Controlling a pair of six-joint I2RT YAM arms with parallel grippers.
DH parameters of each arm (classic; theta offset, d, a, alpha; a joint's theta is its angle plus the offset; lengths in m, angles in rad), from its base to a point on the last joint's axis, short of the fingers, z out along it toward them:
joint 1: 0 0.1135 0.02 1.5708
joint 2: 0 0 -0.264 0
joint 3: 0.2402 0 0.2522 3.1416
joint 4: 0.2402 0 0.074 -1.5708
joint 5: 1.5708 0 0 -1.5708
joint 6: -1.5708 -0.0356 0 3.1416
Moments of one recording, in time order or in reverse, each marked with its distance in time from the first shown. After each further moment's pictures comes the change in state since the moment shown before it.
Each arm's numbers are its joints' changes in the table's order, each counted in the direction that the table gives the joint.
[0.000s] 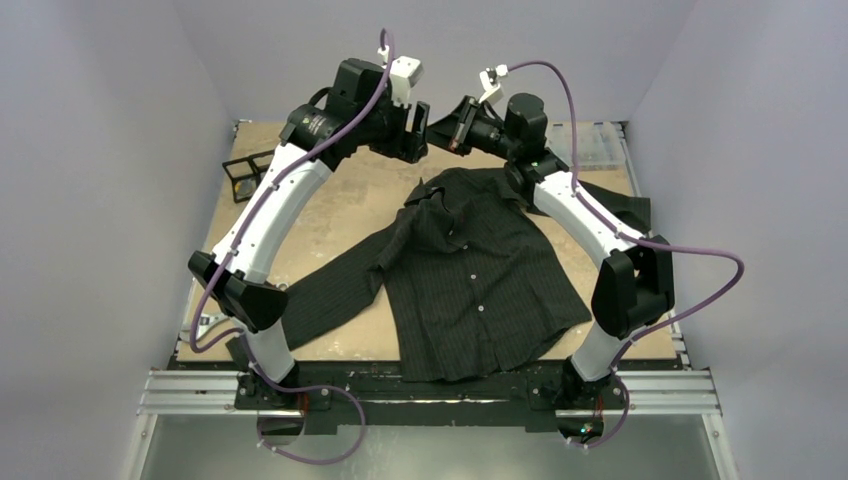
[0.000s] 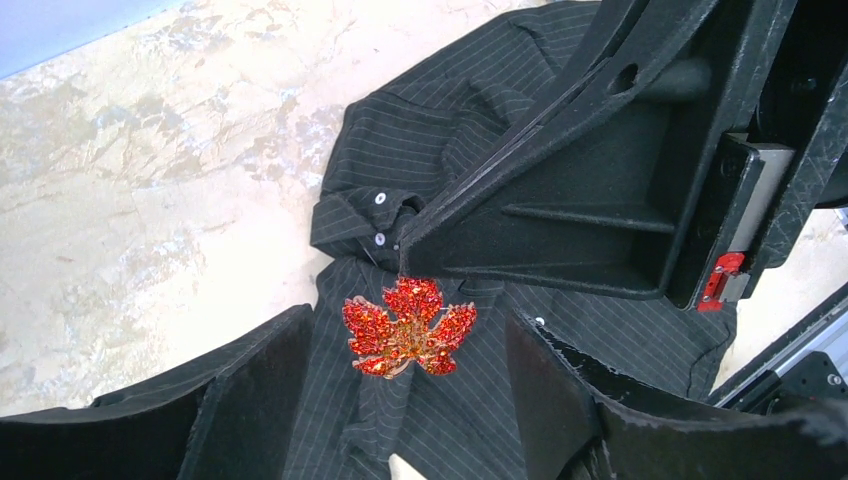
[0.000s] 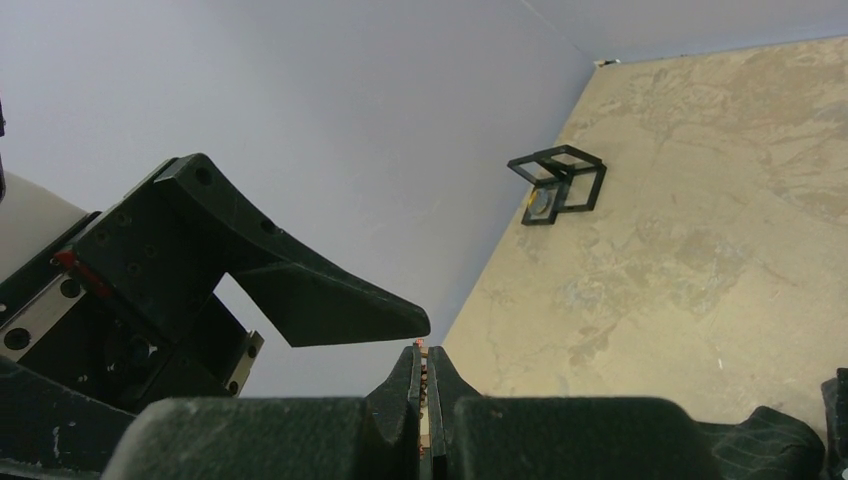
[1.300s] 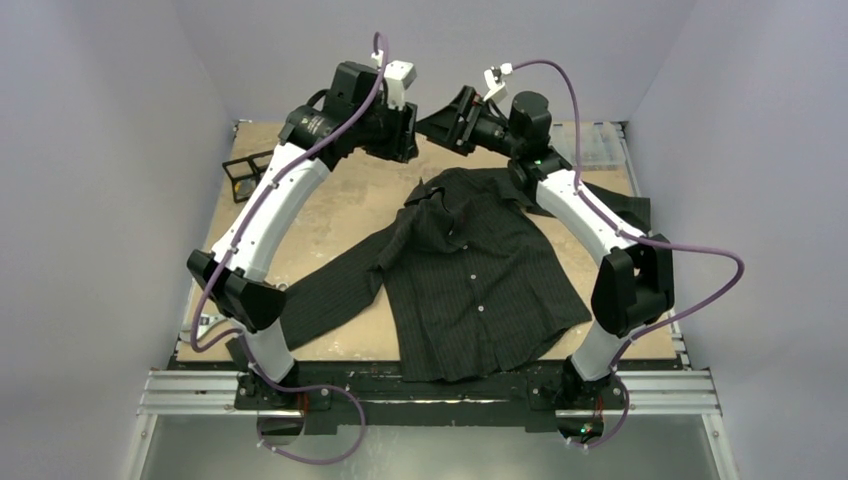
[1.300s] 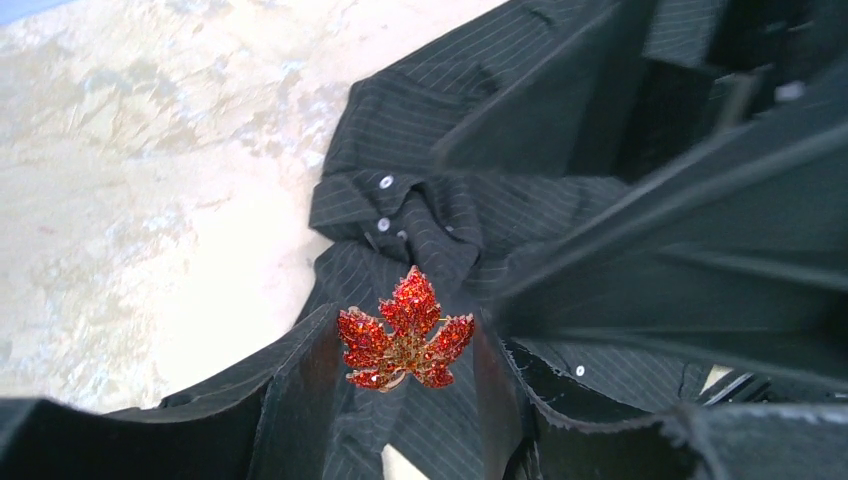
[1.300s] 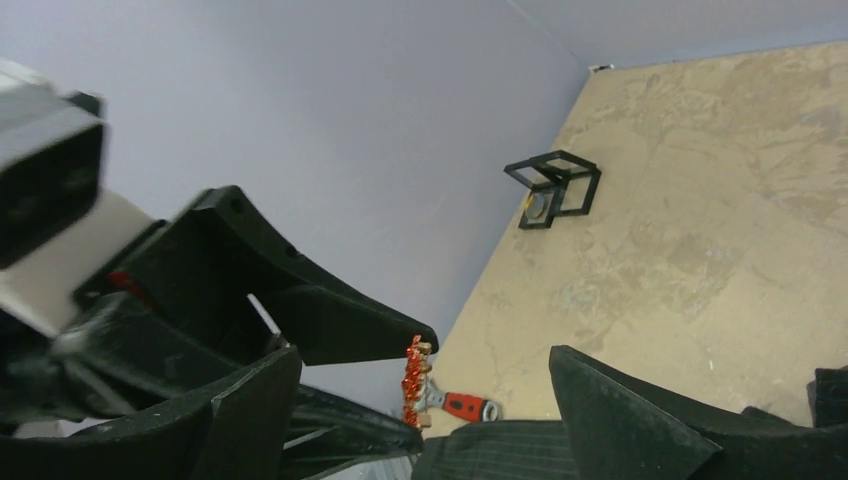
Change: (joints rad) left arm 0.019 -0.004 -0.026 -0.002 0.012 0.033; right arm -0.019 -0.008 0.002 -0.005 -0.019 -0.012
